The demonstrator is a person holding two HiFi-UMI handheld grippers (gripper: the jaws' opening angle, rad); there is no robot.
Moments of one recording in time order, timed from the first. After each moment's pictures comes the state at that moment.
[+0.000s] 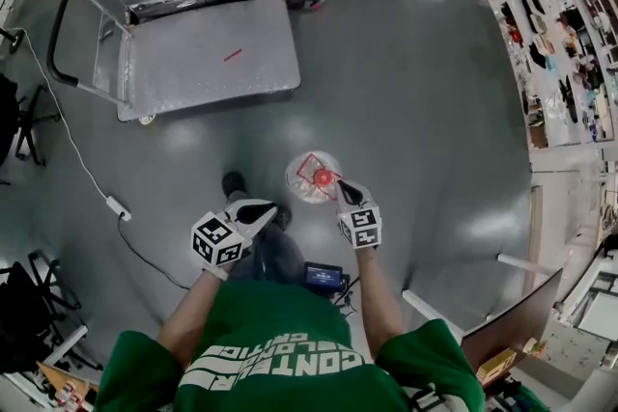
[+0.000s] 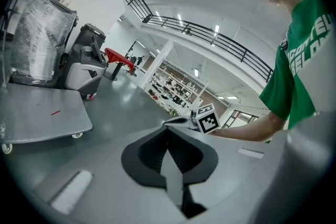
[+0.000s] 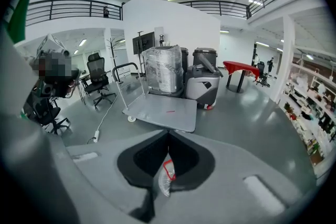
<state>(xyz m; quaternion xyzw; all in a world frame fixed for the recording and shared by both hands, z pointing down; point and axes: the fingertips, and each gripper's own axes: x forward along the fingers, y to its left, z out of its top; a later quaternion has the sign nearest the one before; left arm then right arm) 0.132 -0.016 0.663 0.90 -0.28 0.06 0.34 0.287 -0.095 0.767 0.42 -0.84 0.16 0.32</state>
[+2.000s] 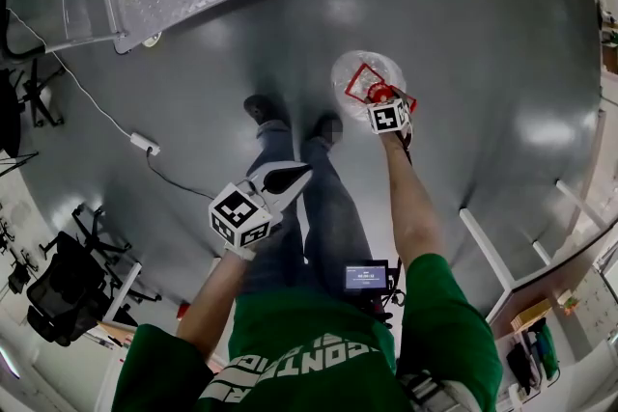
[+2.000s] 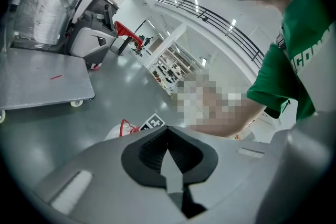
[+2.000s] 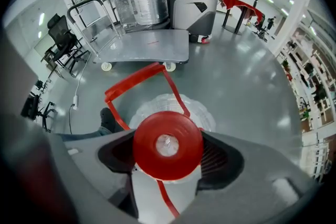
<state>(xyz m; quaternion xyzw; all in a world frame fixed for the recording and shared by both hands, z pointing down) 0.135 0.005 0.790 0.85 -0.24 0.11 0.44 0.319 -0.092 1.140 0.39 -0.68 0.33 0.52</state>
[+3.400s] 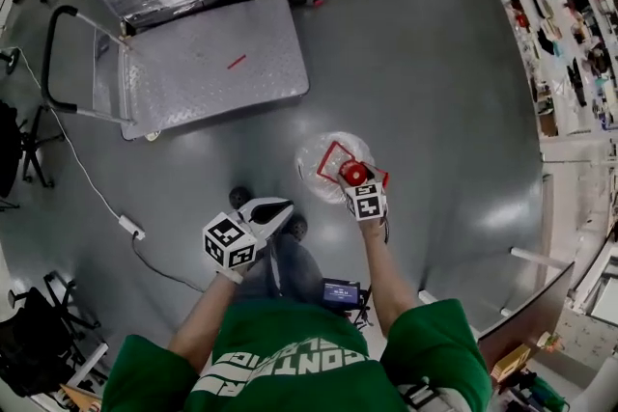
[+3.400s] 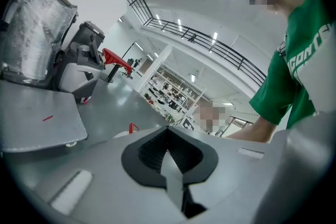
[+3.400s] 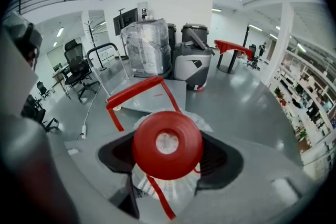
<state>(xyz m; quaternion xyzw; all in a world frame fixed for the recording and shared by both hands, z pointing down) 0.117 -0.082 0.668 0.89 -0.25 0.03 0.37 0.285 -0.172 0.873 0.44 -0.76 0.24 0.41</state>
